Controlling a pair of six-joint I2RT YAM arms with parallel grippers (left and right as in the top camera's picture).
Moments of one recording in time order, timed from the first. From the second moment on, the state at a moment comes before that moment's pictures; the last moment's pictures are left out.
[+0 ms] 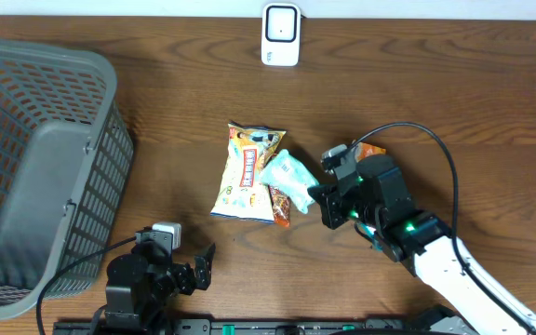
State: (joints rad) left arm -0.11 0.01 0.19 -0.85 0.28 -0.15; right arm 0.49 1.18 0.62 -0.18 -0.33 0.18
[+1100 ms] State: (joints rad) left arm -0.11 0.01 0.19 -0.85 0.28 -0.15; right arm 0.49 0.92 0.65 -0.40 -0.24 -0.11
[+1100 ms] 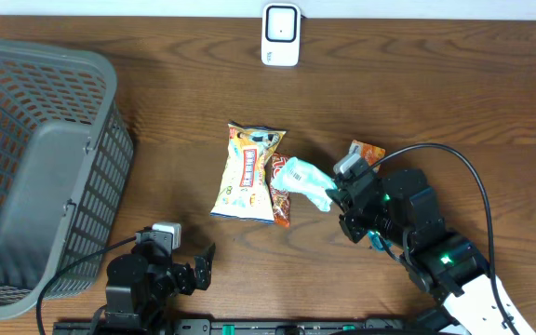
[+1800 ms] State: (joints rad) left arm -0.11 0.01 0.19 -0.85 0.28 -0.15; right arm 0.49 0.92 0.65 -0.46 -0.43 -0.29
